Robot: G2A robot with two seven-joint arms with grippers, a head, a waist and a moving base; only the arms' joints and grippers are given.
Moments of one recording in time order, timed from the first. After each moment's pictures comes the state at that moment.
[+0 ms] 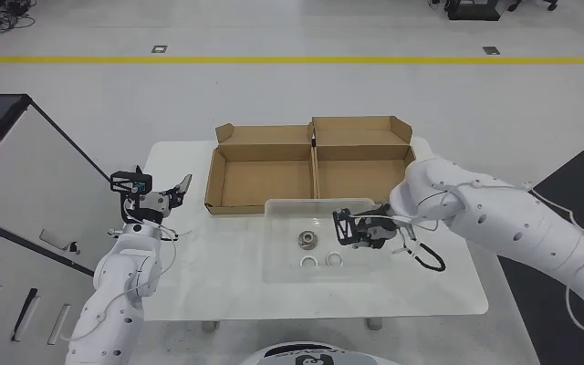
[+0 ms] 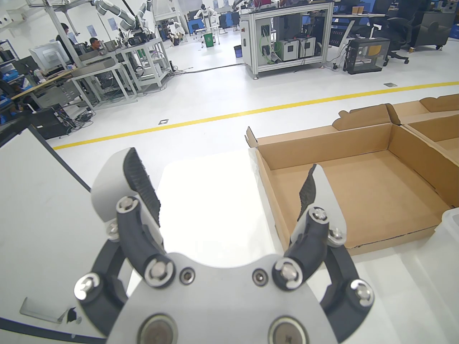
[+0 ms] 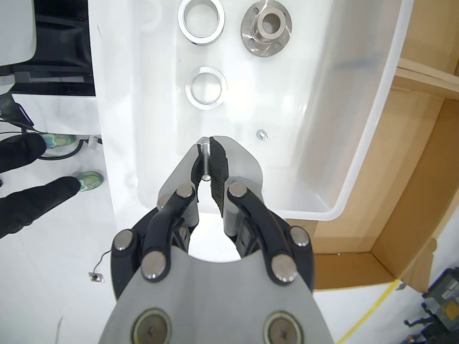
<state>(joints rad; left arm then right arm) 1.73 -1.15 -1.60 -1.80 1.33 0.00 0.00 -0.51 -0.67 0.25 -1.75 -0.50 -0.83 0.99</state>
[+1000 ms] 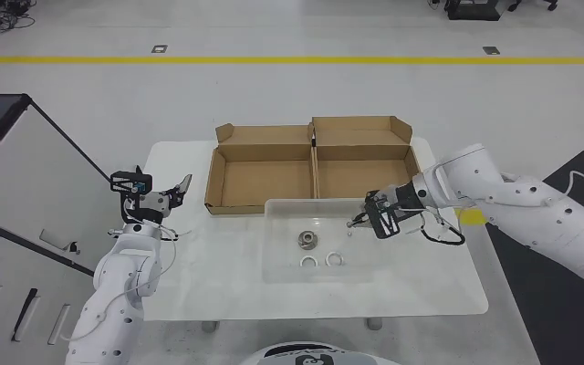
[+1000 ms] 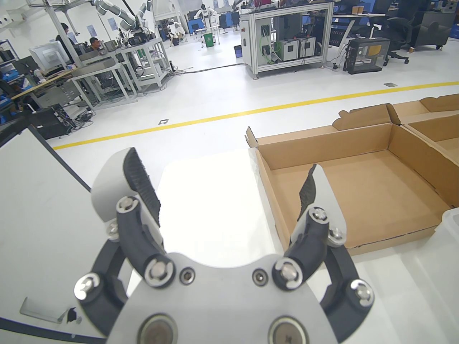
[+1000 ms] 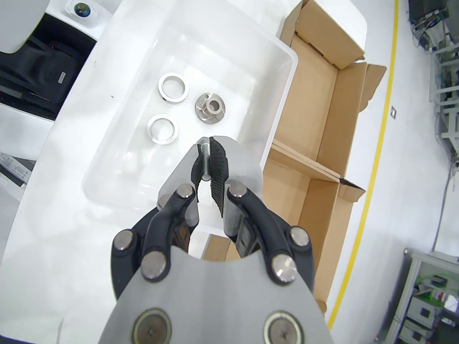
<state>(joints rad) 1.73 -1.15 -1.60 -1.80 1.33 0.00 0.00 -0.52 -0.57 0.32 -1.66 -1.38 -1.01 -0.28</state>
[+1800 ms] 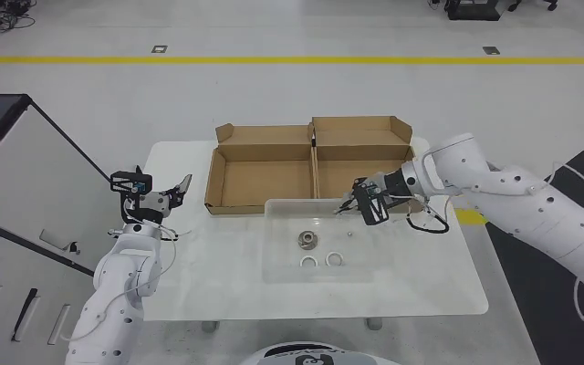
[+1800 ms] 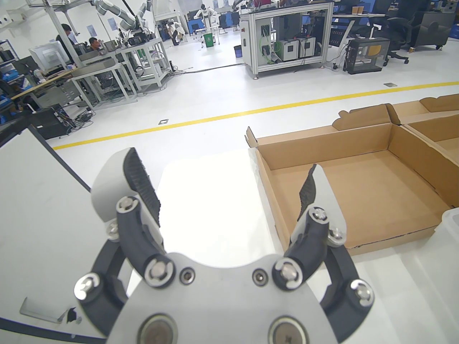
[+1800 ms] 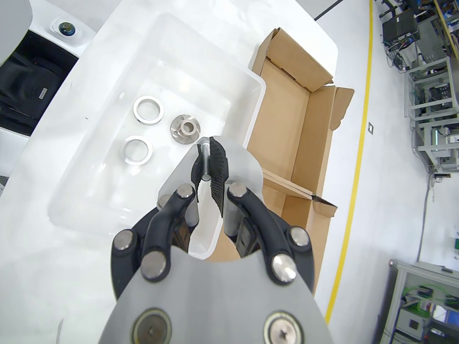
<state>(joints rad) 1.73 -1.15 -1.60 -1.80 1.33 0.00 0.00 -0.49 -0.68 0.33 -1.57 -1.41 -0.99 -0.33</state>
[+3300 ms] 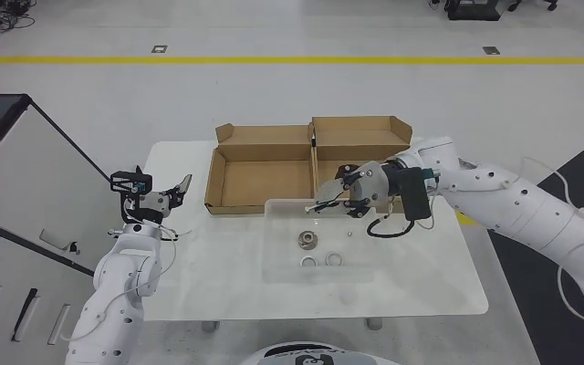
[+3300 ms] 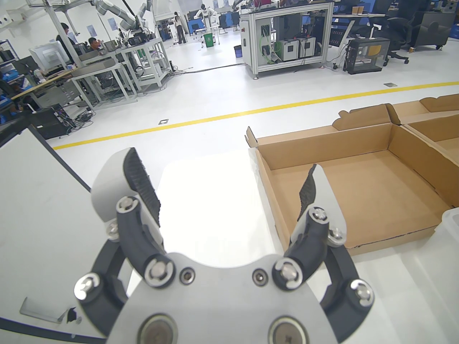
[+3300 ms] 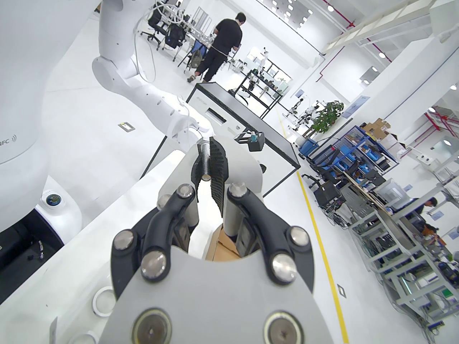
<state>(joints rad) 1.73 -1.15 -1.60 -1.80 1.33 0.00 0.00 -0.39 -0.74 0.17 -1.57 -1.31 -0.72 -1.10</state>
